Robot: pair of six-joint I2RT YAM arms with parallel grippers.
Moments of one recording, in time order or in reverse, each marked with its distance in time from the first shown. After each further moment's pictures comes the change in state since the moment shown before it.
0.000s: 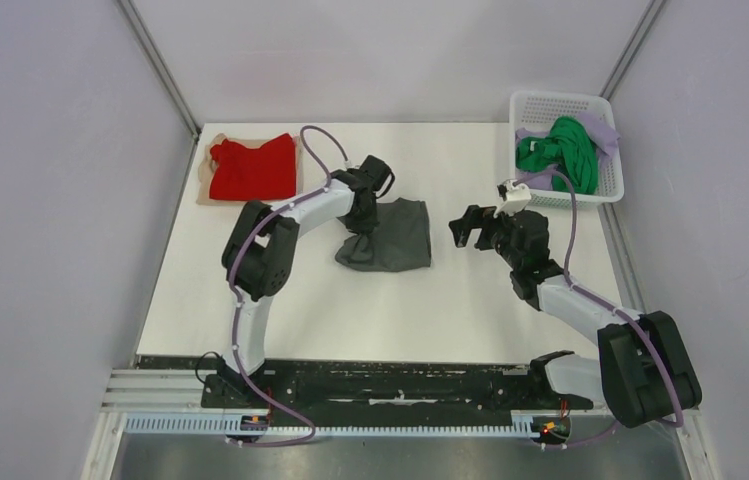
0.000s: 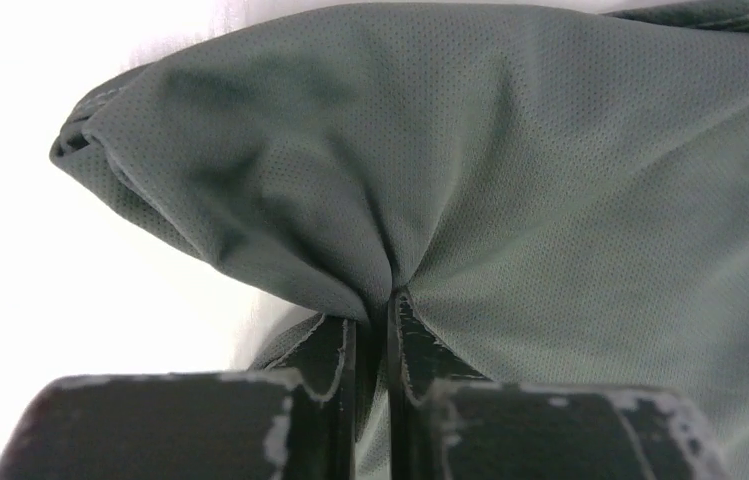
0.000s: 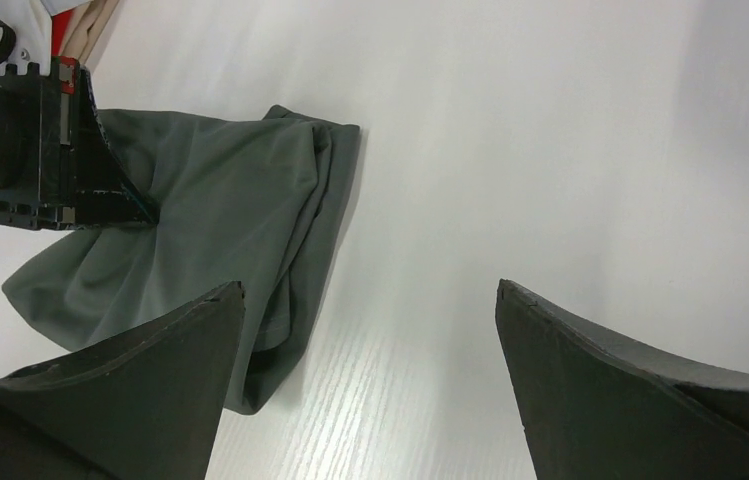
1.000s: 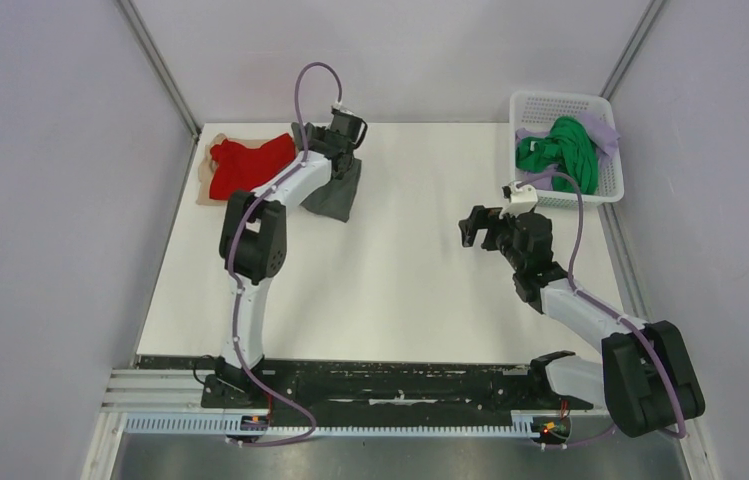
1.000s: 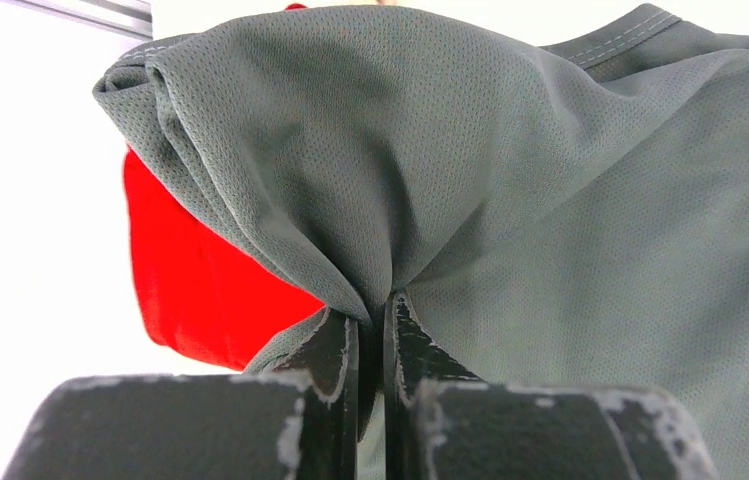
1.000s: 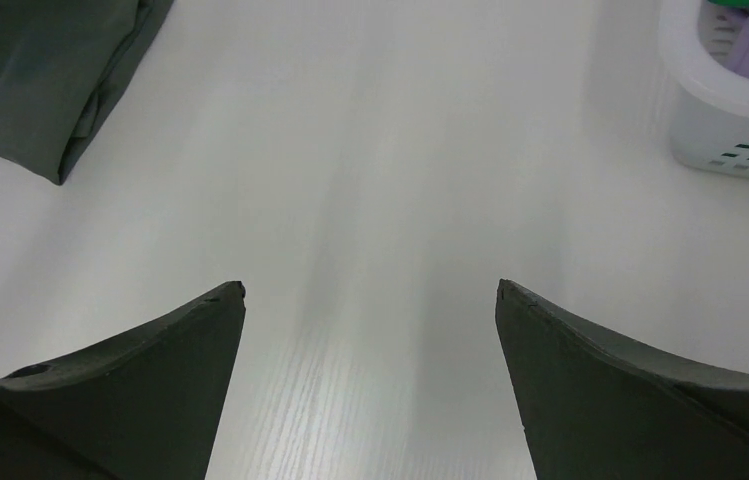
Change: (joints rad) left arm 0.136 0.117 0.291 0.182 -0.557 0.753; right arm -0.014 -0.044 -0.014 -0.045 0.091 -0.060
